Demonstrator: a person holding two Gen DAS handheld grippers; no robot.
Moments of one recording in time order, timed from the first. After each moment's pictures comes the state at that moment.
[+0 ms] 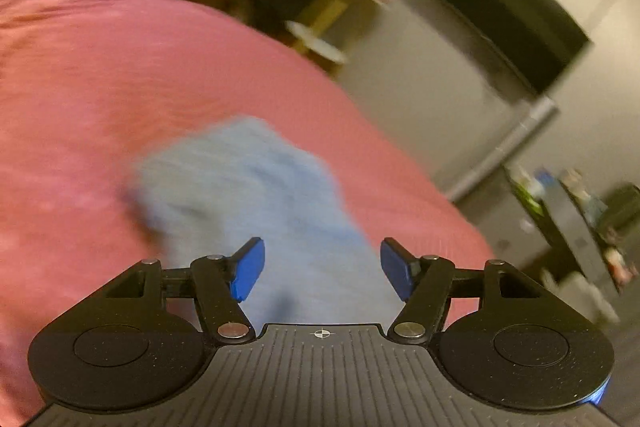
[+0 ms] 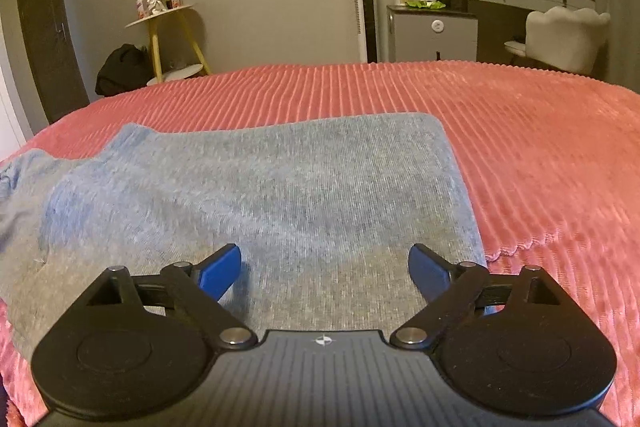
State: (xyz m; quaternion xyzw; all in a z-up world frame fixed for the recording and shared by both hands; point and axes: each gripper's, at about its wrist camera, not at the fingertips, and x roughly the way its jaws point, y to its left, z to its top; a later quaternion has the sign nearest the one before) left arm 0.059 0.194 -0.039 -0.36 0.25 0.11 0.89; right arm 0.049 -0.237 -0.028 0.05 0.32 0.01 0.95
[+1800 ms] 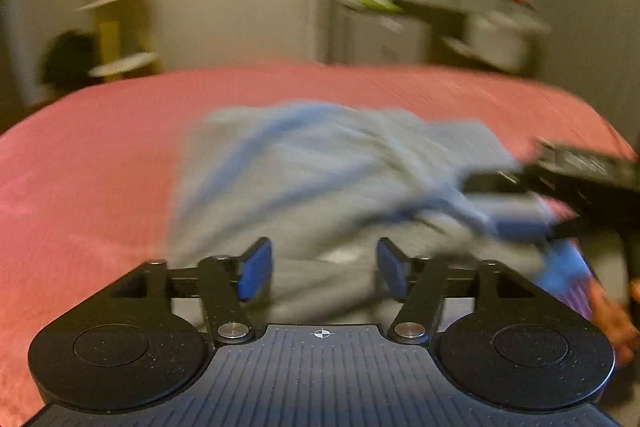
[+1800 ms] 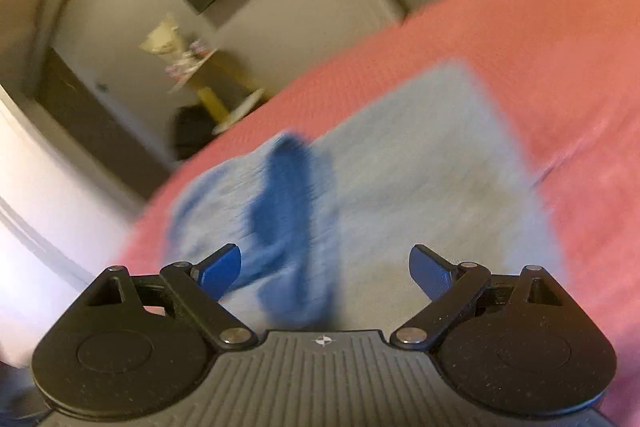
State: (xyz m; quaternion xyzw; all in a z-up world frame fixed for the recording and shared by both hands) left arm 0.020 -0.096 -0.024 0.00 0.31 -0.08 0.95; right arm 0.038 -0.281 -0.021 0.33 0.35 0.12 0.87
